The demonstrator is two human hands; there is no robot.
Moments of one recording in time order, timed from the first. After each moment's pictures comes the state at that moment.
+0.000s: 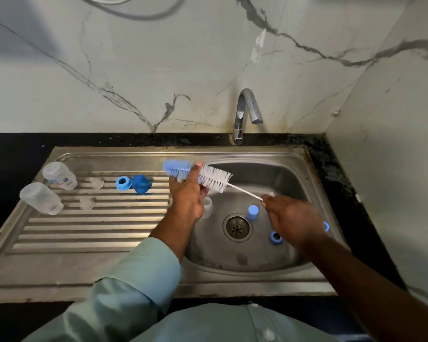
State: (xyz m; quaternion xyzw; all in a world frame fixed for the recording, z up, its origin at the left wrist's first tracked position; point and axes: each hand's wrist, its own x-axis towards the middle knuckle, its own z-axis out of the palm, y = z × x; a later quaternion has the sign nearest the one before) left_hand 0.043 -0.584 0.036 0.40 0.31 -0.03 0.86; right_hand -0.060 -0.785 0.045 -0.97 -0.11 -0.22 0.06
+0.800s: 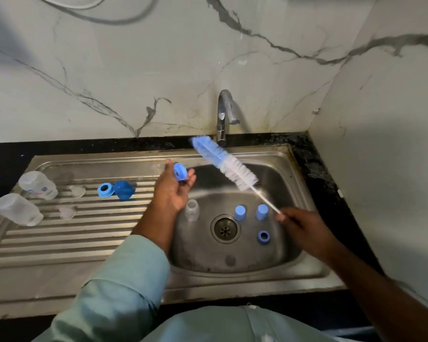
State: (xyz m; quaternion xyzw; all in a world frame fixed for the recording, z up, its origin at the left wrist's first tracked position) left_hand 0.071 -0.592 0.033 0.40 0.30 -0.10 0.86; right_hand -0.096 -0.859 0.019 -0.92 0.03 -0.04 0.40
